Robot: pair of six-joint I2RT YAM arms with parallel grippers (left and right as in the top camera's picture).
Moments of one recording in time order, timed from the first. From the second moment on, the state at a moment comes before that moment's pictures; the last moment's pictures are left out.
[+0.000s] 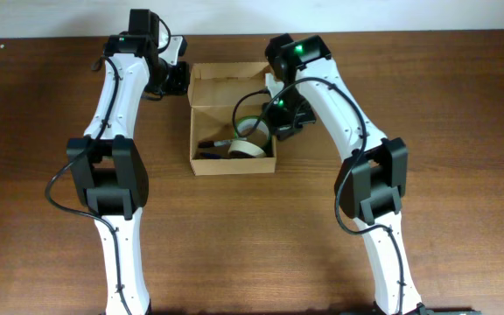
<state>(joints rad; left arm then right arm) -0.05 2.45 2.27 -1.07 0.30 0.03 0.37 2.48 2.40 -1.57 -0.21 0.10</state>
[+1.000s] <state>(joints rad) 0.12 2.61 2.27 -0.96 0.91 -0.23 0.01 2.50 2.07 -0.77 -0.97 0.66</state>
